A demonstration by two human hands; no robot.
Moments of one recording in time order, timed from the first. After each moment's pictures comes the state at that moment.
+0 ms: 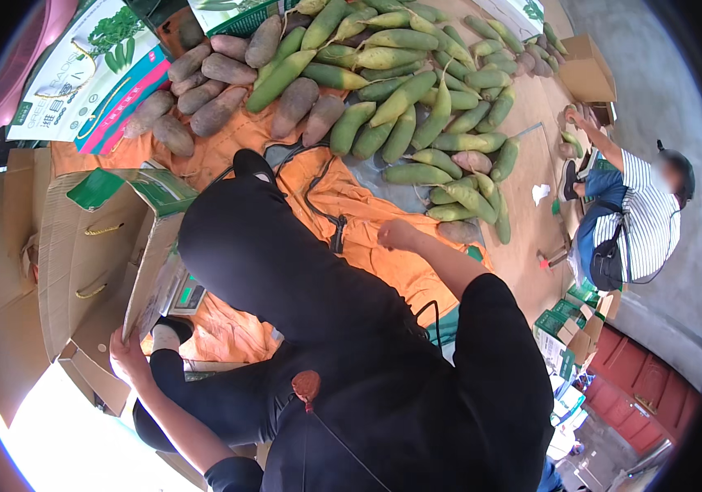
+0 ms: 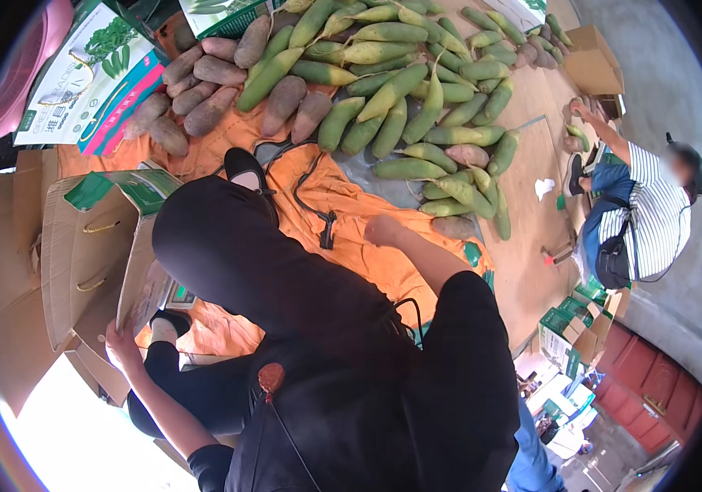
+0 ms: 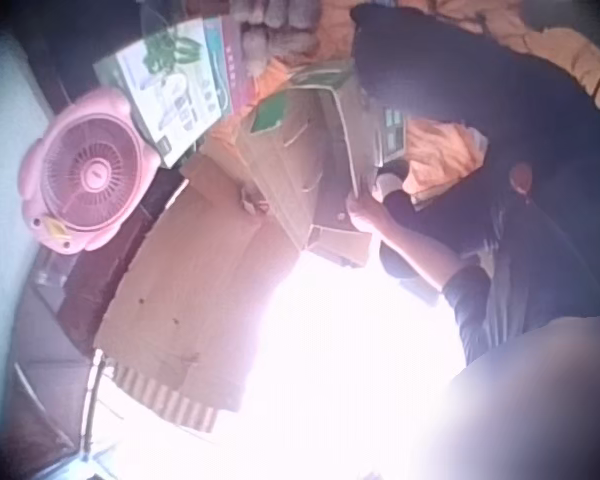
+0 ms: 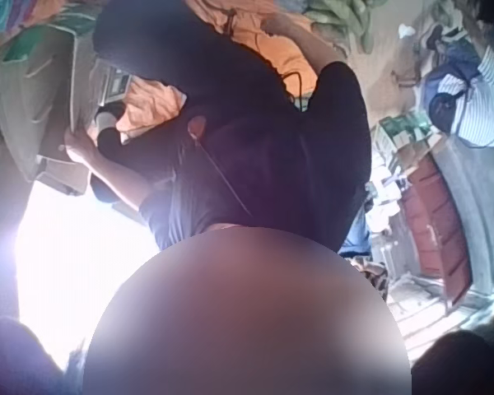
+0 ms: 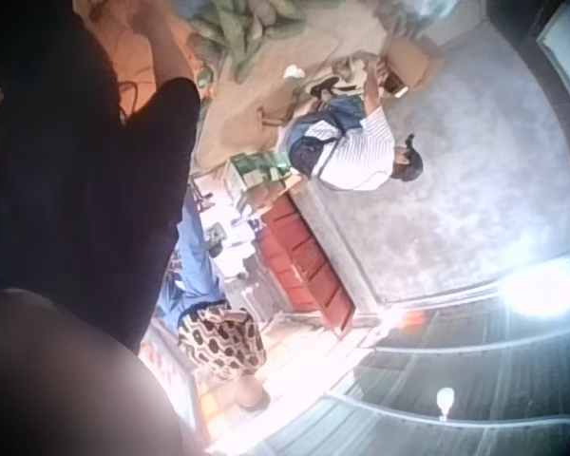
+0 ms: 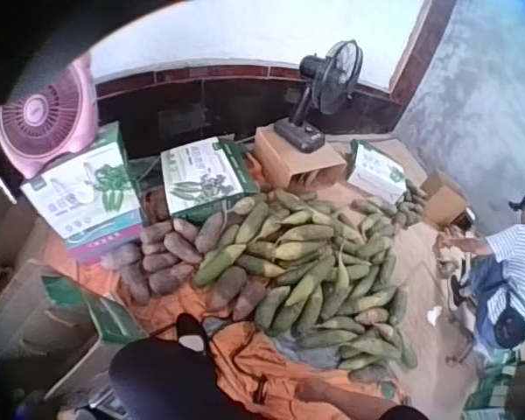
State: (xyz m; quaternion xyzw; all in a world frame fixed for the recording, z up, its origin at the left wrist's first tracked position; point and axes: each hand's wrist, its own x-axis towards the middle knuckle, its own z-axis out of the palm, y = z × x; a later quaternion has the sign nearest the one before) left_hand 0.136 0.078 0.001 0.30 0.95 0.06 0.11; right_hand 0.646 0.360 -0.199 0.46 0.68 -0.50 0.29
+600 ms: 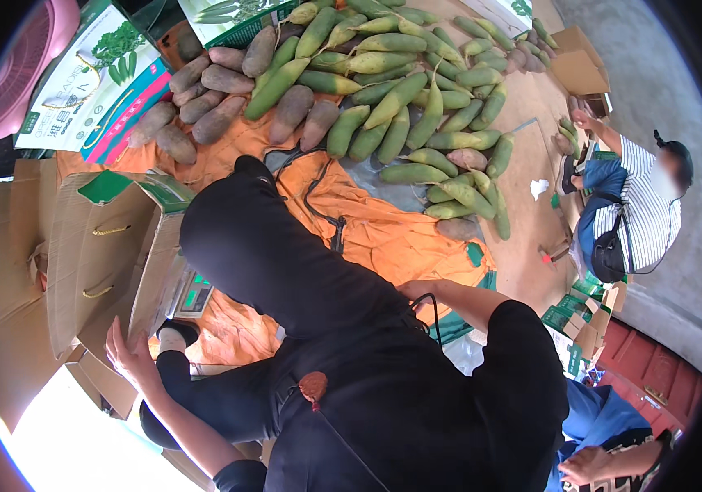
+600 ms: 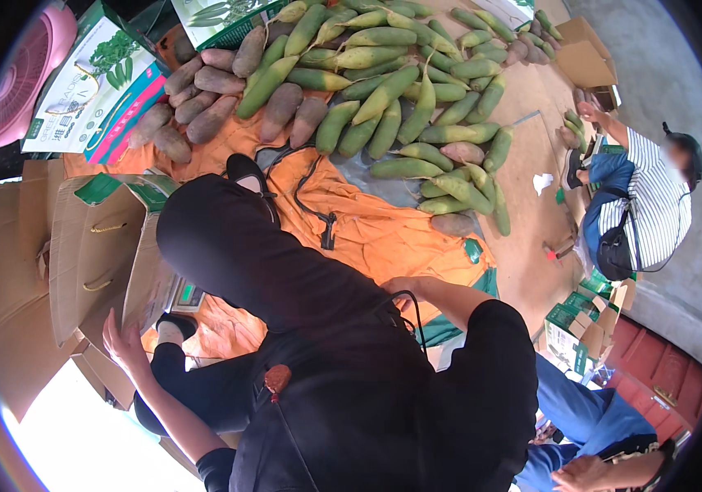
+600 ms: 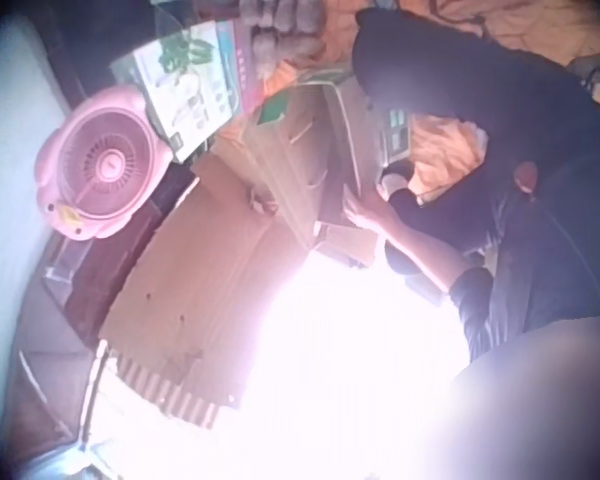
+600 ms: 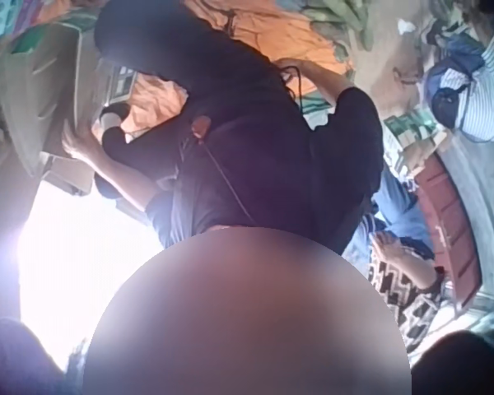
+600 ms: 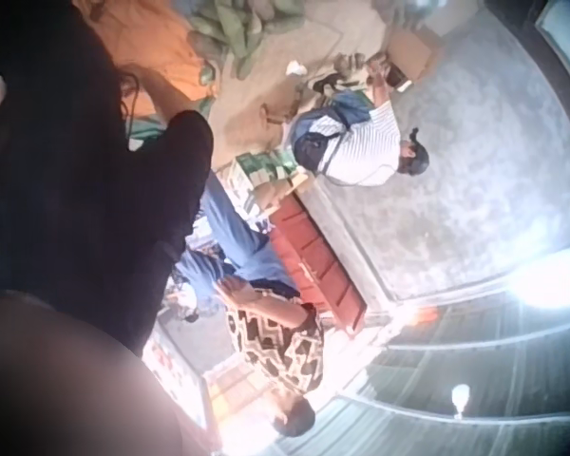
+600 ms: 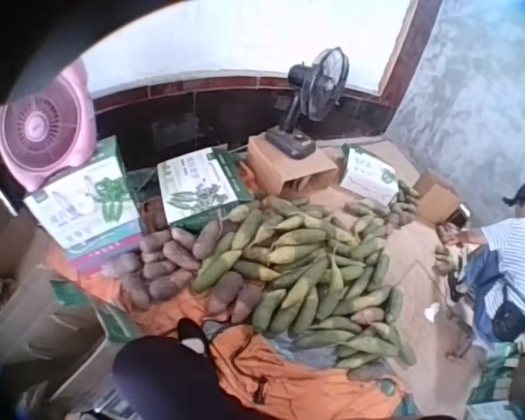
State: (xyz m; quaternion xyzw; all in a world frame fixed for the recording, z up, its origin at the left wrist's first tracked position) left_hand 0.158 0.084 0.025 0.43 0.90 0.07 -0.07; right_hand 0.699 0.260 -0.145 0.44 0.35 -0.73 0.39
